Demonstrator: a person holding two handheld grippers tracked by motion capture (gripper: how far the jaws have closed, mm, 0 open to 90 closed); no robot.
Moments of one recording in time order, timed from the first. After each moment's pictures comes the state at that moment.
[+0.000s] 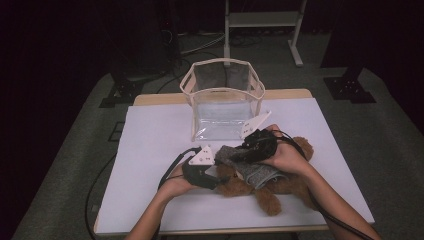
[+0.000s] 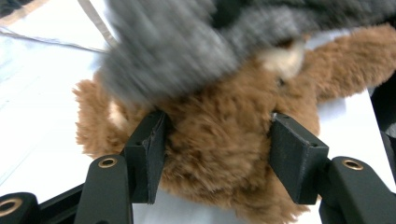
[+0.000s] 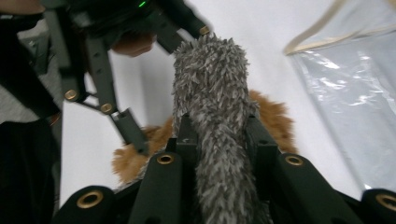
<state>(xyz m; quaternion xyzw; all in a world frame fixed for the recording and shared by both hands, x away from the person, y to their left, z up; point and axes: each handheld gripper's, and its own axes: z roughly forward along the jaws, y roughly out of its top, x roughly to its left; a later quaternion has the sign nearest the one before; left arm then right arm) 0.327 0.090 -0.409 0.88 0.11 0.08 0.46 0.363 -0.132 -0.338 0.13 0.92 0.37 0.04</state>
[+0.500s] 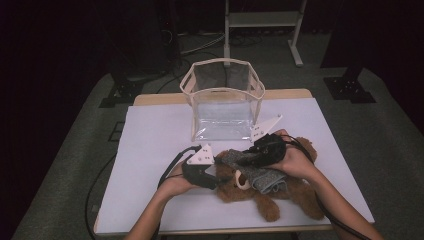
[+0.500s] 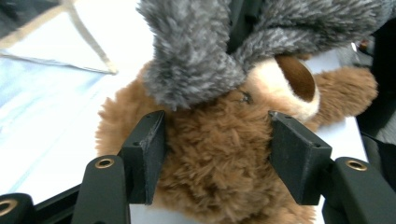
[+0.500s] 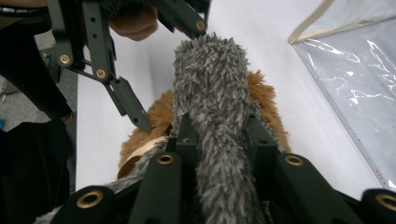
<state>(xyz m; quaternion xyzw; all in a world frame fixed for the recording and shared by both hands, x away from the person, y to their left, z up) 0.321 0.086 -0.400 0.87 0.09 0.08 0.47 0.351 -0.152 -0.347 0.13 0.91 0.39 0.03</state>
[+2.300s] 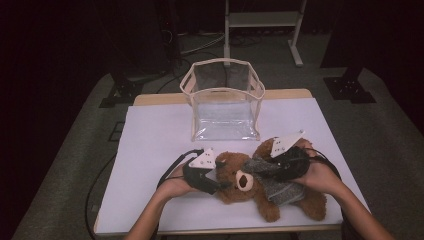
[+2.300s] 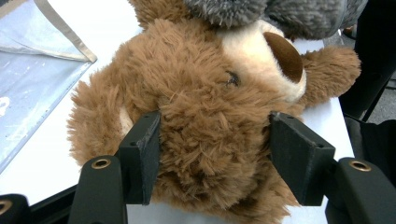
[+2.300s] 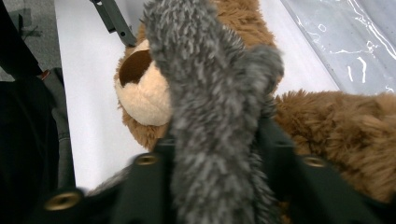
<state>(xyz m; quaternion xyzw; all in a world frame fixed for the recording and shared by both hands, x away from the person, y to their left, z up) 0.320 0.088 -0.402 0.88 0.08 0.06 0.46 0.317 -0.199 -0.356 0.15 0.92 0.34 0.07</state>
